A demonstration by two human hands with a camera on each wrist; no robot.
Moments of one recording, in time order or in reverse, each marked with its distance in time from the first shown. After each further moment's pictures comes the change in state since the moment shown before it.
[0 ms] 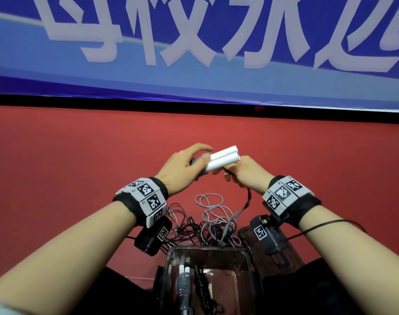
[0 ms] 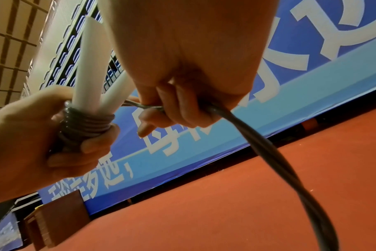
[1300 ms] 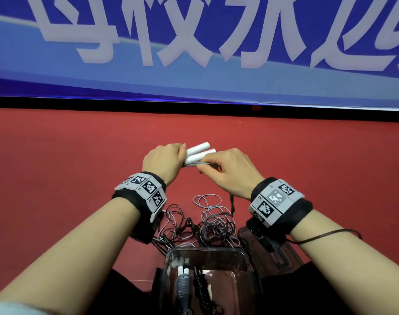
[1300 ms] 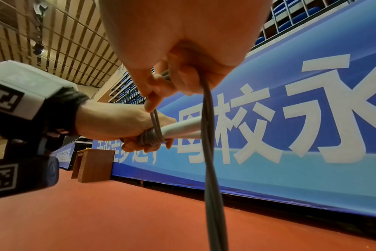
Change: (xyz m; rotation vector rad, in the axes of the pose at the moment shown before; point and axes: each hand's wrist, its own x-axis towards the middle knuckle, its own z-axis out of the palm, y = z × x) left_hand 0.017 -0.012 -0.013 0.594 0.200 -0.171; right_hand -0.018 -0.035 0.019 -0.641 0.227 -0.478
